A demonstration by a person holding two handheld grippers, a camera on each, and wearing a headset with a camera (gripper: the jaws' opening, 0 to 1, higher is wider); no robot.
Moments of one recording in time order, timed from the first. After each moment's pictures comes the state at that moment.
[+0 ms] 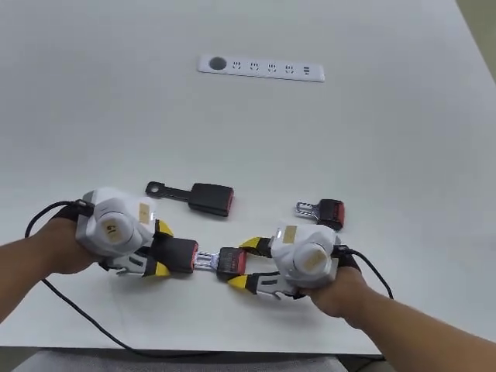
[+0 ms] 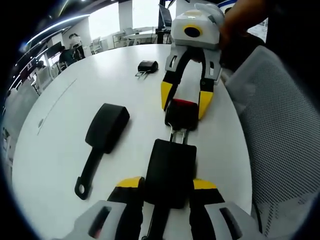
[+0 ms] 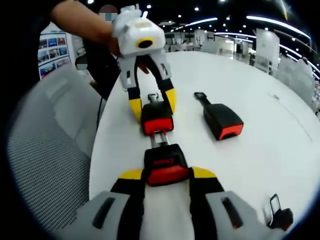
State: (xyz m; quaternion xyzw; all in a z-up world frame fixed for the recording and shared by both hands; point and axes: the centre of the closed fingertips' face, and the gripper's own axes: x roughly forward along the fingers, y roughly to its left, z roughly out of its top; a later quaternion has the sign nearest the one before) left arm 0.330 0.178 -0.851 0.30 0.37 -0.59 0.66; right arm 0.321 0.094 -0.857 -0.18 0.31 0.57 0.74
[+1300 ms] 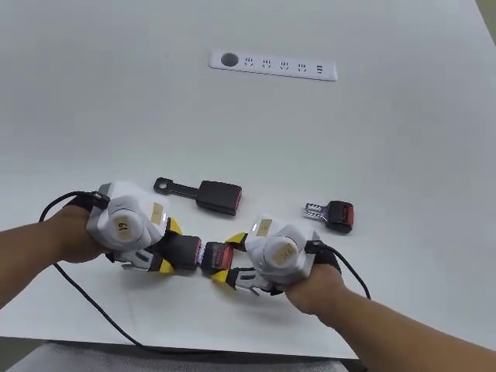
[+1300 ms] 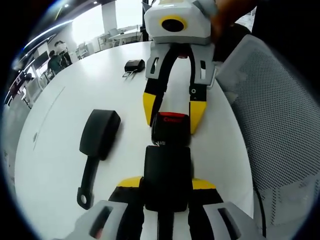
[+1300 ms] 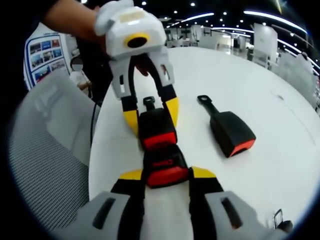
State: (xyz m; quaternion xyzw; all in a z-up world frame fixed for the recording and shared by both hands) left arm 0.331 0.182 -0.859 0.34 0.36 -0.62 0.61; right arm 0.327 0.123 -0.857 -0.18 0.34 0.56 0.73
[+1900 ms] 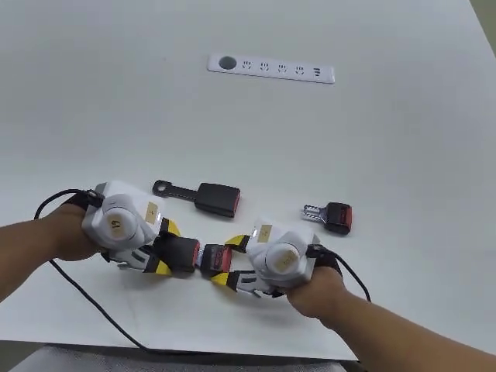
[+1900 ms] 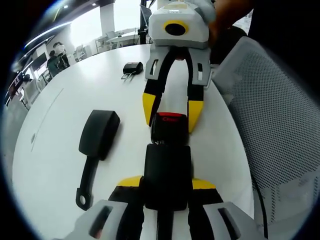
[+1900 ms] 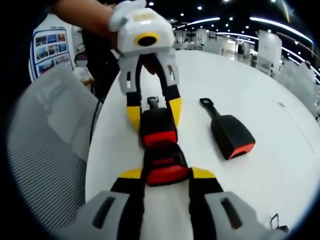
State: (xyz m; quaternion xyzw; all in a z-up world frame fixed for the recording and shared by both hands) left arm 0.327 0.179 -0.853 0.32 0.35 -0.64 0.61; right arm 0.327 0.122 -0.857 -0.20 0.31 0.57 0.73
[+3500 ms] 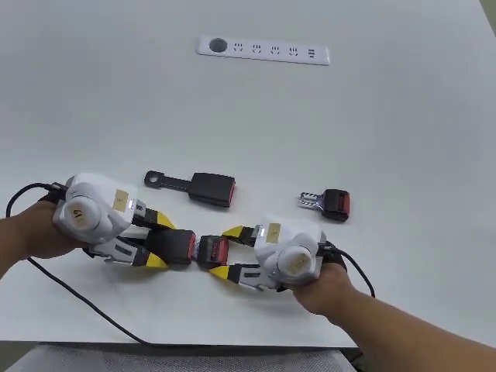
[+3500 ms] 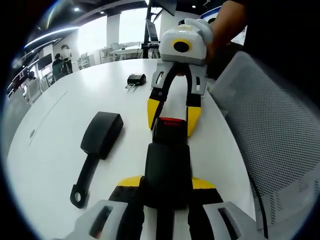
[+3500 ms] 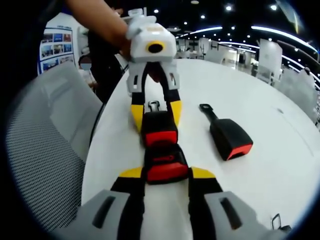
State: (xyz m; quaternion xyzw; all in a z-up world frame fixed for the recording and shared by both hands) left arm 0.329 0.178 -0.848 0.26 0.32 -0.66 0.63; right arm 0.327 0.119 -0.855 -0.19 0.27 0.58 0.74
